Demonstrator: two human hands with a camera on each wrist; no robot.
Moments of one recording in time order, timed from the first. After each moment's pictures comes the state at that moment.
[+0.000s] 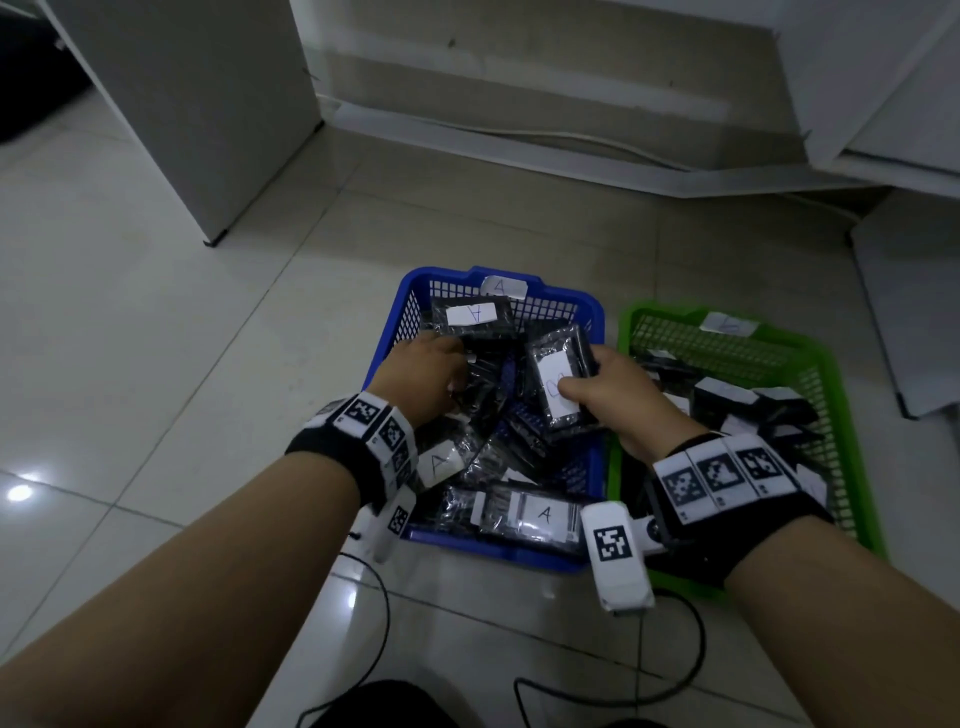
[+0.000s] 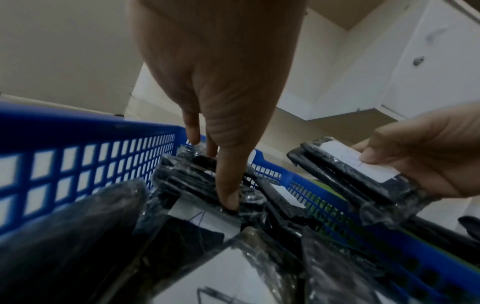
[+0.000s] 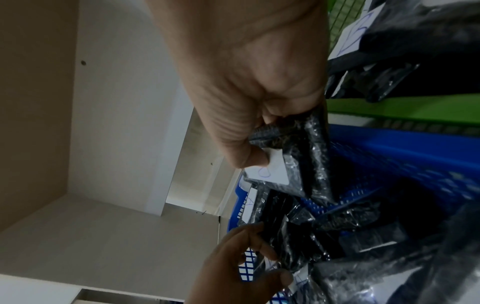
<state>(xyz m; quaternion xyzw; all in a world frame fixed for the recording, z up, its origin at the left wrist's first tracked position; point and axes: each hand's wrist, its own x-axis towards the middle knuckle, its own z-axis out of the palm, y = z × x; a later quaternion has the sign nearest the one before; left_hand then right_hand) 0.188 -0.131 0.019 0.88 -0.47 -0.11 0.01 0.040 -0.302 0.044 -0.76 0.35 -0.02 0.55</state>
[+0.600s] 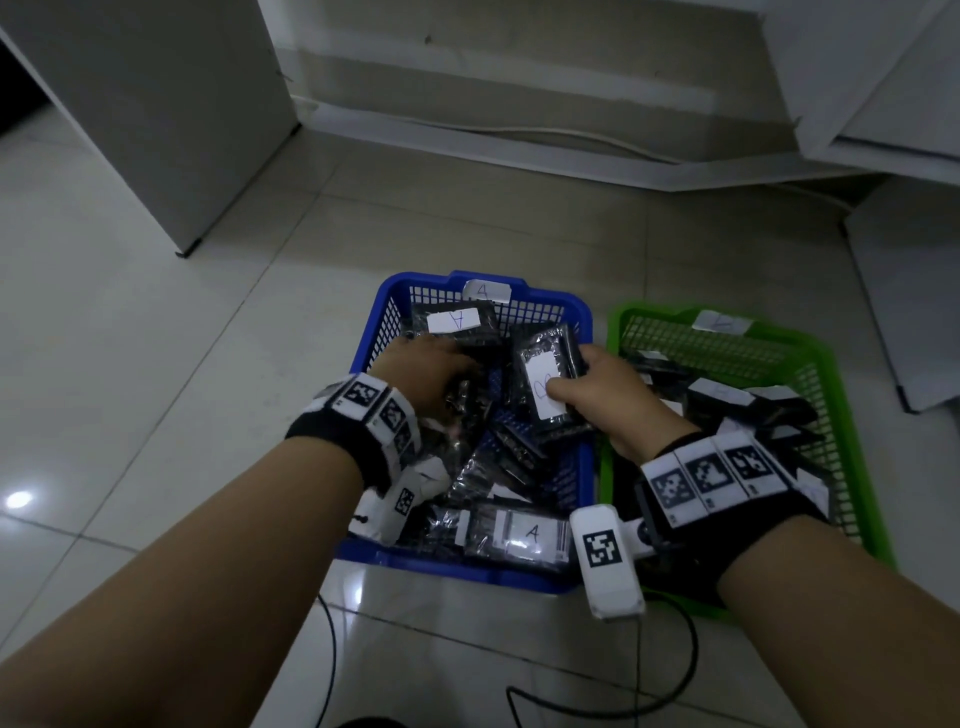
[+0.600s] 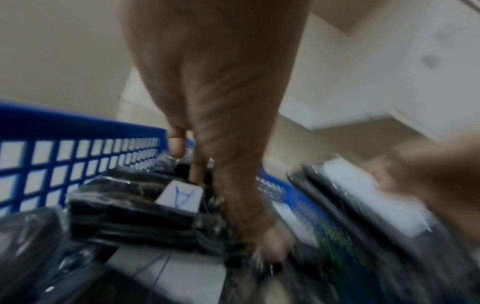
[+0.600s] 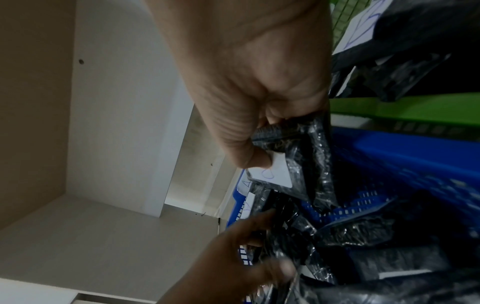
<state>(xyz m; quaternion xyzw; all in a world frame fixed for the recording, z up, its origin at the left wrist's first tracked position) 0.206 -0.162 0.007 0.85 -0.51 -0.15 -0.05 0.048 -0.312 0.038 -0.76 0.36 -0.03 0.54</state>
